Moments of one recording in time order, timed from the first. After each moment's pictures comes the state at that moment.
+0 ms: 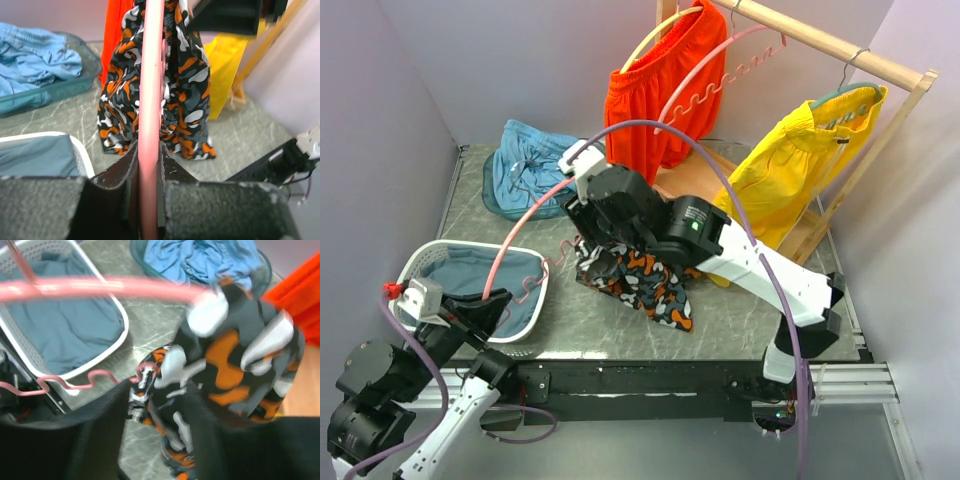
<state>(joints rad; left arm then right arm) -0.47 0.13 1.01 -0.86 0.10 -0.29 1.19 1.72 2.16 -0.93 0.39 0.09</state>
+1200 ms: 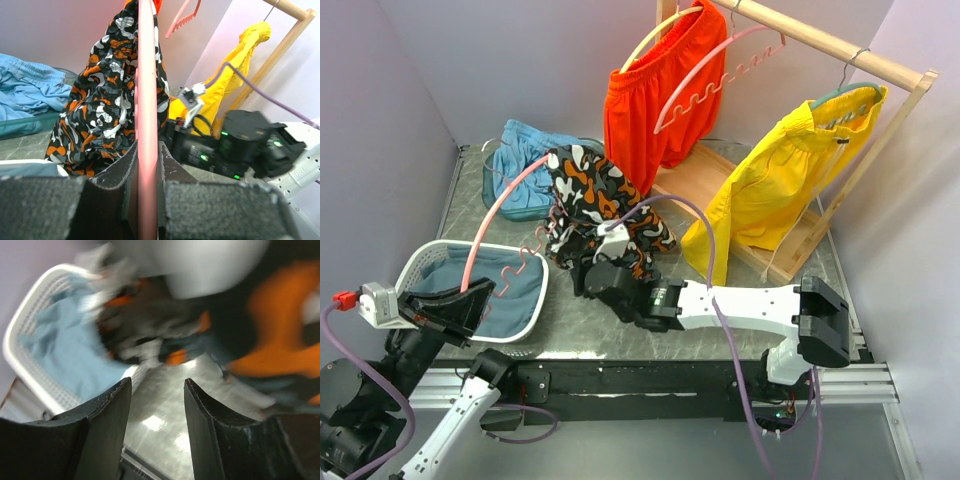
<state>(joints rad) -0.43 0.14 1.09 -0.74 0.05 -0.44 1.31 1.57 1.19 -0.07 0.66 0.70</state>
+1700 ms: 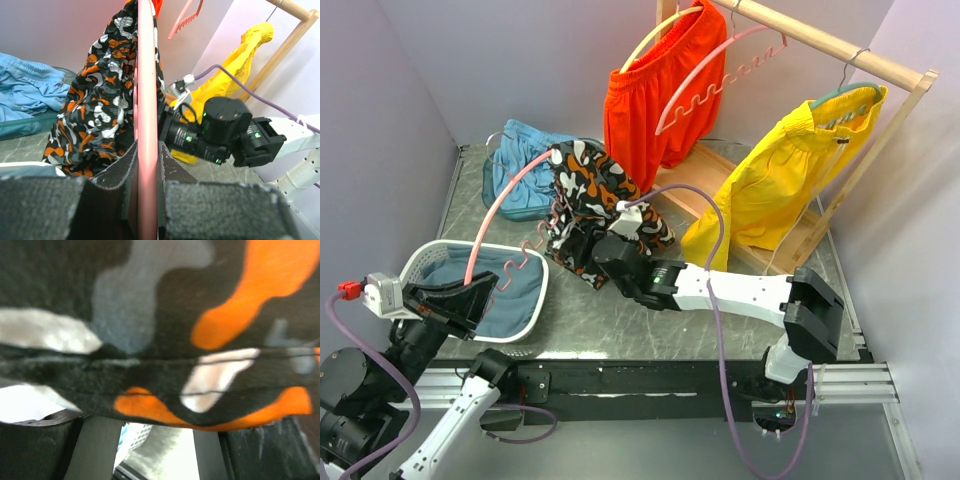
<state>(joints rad) -0.43 0.18 1.09 -0.72 0.05 -0.44 1.16 1.61 1.19 0.02 0.58 0.88</state>
